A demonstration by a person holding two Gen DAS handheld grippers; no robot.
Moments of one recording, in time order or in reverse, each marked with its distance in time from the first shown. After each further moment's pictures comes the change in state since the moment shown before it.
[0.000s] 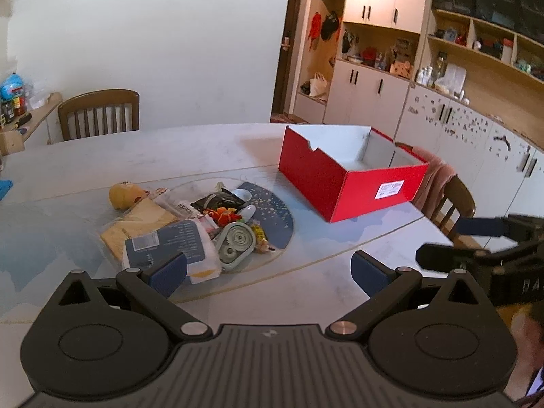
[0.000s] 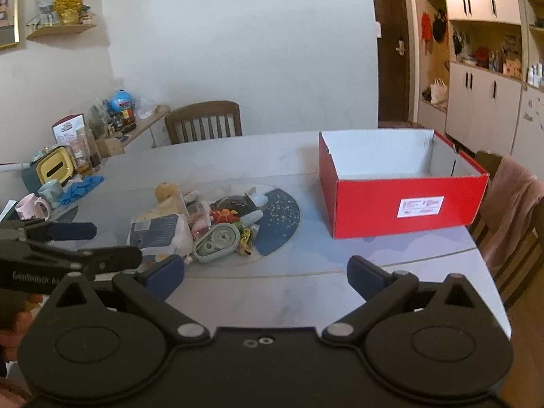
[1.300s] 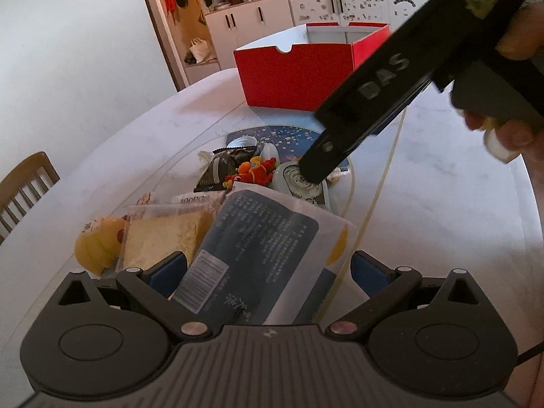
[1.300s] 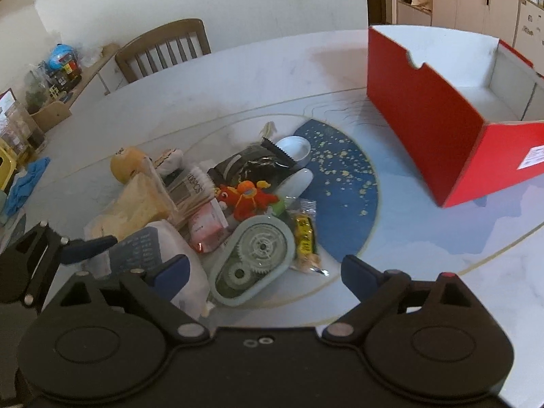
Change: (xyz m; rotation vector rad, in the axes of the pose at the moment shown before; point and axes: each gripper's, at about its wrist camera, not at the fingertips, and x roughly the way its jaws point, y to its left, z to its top) left arm 0.131 0.106 -0.018 0.580 0.123 -0.208; right arm 0.211 0.065 0.038 0.182 0.334 -0.082
